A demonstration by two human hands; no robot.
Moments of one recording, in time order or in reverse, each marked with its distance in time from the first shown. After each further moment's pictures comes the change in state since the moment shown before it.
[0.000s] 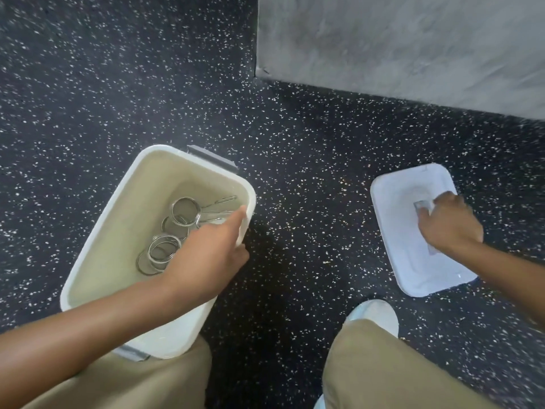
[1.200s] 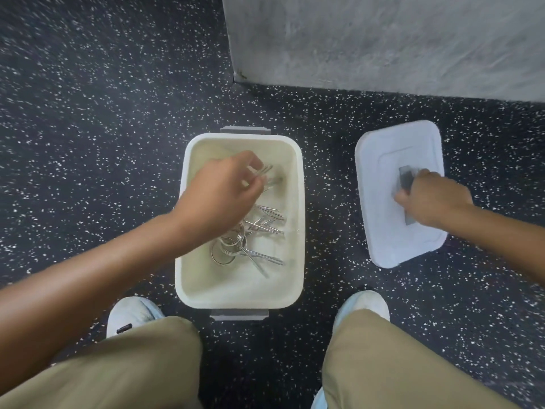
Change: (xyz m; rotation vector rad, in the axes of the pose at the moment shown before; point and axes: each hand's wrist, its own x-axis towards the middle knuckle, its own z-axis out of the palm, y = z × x) left_hand 0.049 0.068 -0.039 -0.141 0.197 0.123; right_hand -0.002 -0.008 -0.045 -0.174 -0.075 -0.194
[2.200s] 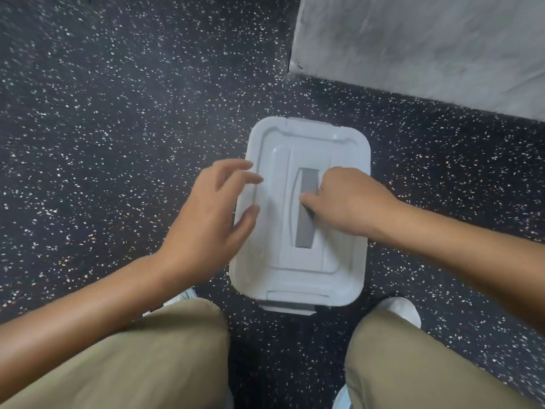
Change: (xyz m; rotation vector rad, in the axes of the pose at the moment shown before) left_hand -0.076 -0.088 -0.035 0.072 0.129 0.145; right_hand -0.105 -0.229 -0.094 0.213 -0.207 -0.408
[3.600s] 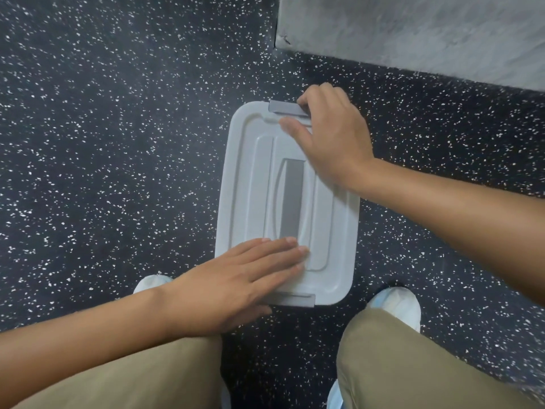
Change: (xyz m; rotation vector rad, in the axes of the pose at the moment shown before) left_hand -0.038 -0.010 0.055 0.136 -0.507 0.630; right_hand 0.083 0.026 0.018 0.056 0.727 -0.338
